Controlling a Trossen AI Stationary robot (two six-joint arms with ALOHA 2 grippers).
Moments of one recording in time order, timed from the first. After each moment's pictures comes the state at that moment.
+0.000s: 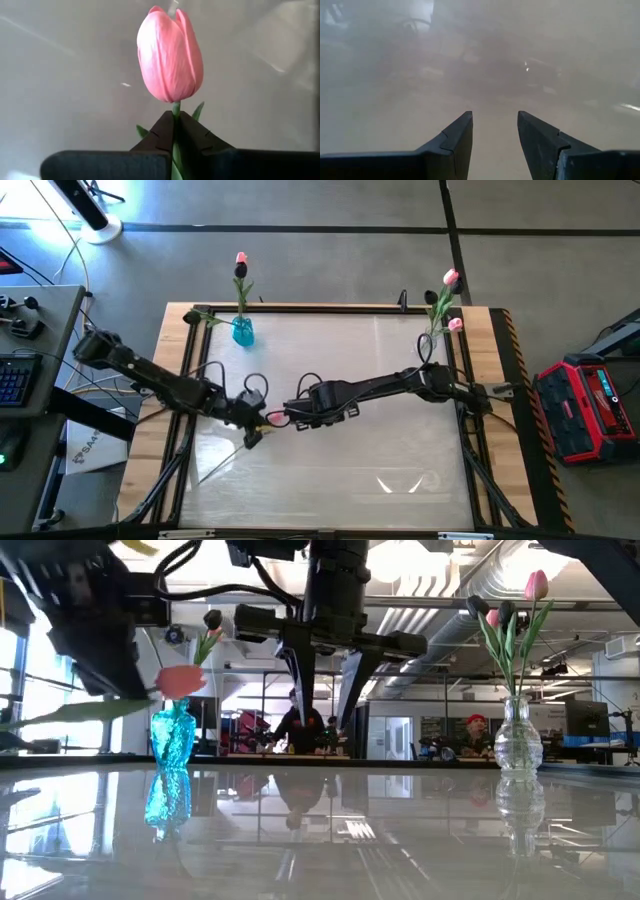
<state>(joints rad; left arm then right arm) -0.35 1.13 0.52 -0.25 -0.18 -0.80 0.16 2.31 2.08 -1.24 0.08 1.44</state>
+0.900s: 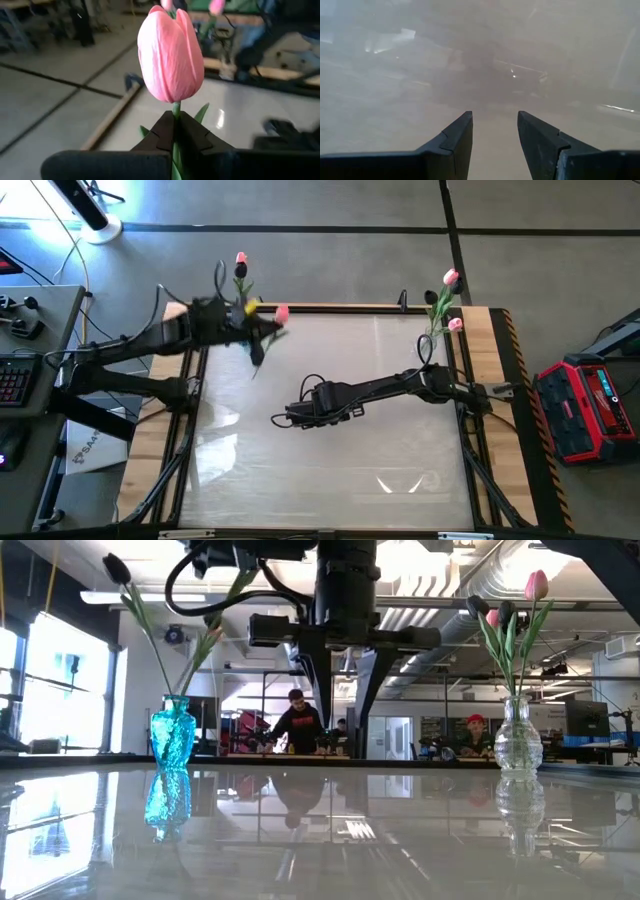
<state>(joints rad) 0.30 1.01 1.01 -0.31 -0.09 0.02 0.17 2.31 2.08 -1.32 0.15 1.49</state>
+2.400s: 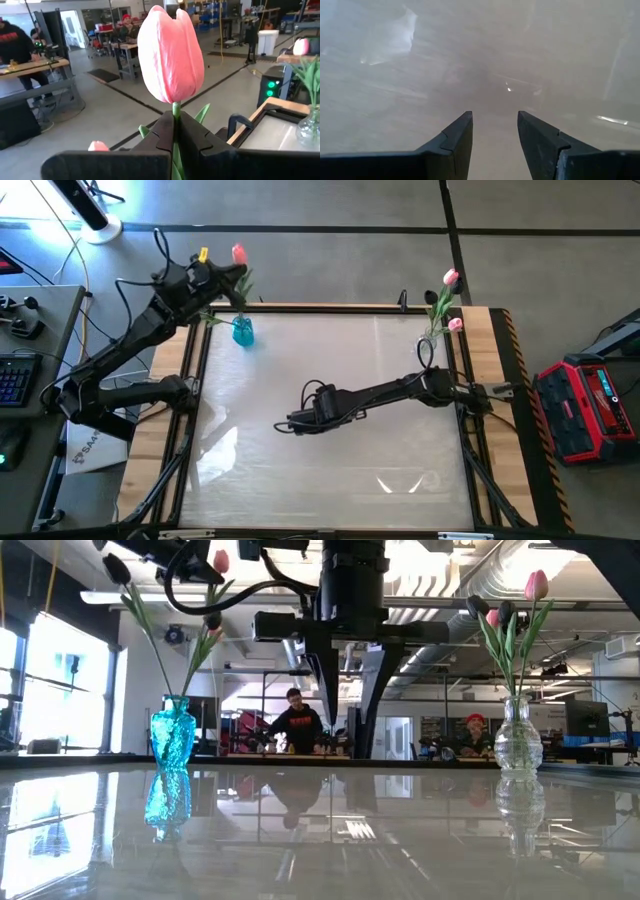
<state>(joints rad) 0.81 0.92 0.93 -0.05 -0.05 0.14 0.21 2.31 2.08 -1.35 0.23 1.52</state>
